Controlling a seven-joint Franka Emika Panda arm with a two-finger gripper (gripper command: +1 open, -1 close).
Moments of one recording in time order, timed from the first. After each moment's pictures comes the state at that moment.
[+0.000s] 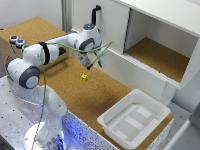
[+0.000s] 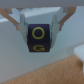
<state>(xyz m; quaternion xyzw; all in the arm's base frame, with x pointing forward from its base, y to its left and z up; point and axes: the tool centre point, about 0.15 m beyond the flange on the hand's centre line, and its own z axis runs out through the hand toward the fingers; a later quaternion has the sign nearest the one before) 0.428 -0.120 0.457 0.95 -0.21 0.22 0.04</state>
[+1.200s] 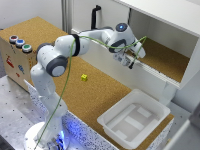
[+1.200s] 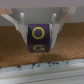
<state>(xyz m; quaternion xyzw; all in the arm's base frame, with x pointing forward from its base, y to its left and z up) 0.631 -0.202 0.489 0.95 -0.07 0.29 0.04</state>
